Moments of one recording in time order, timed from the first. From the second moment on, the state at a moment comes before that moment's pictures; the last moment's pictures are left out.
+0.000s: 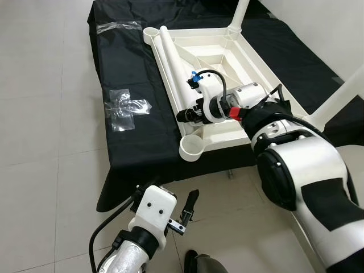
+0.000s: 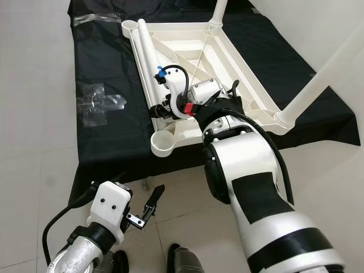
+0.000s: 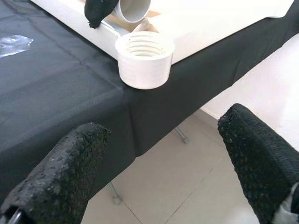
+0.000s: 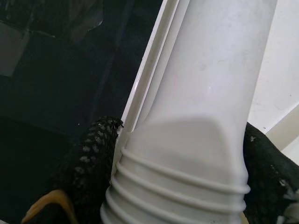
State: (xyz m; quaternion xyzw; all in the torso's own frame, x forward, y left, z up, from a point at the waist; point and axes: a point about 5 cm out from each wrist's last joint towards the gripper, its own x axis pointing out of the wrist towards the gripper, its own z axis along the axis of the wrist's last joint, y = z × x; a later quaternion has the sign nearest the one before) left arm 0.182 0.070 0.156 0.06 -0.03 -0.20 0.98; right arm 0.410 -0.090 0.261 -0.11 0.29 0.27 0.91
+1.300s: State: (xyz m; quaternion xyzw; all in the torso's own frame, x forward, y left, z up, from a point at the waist) left arm 0.194 0.088 0.160 0.08 -0.04 -0.17 0.98; right arm 0.424 -0.170 0.246 -0.08 0.13 0.08 0.98
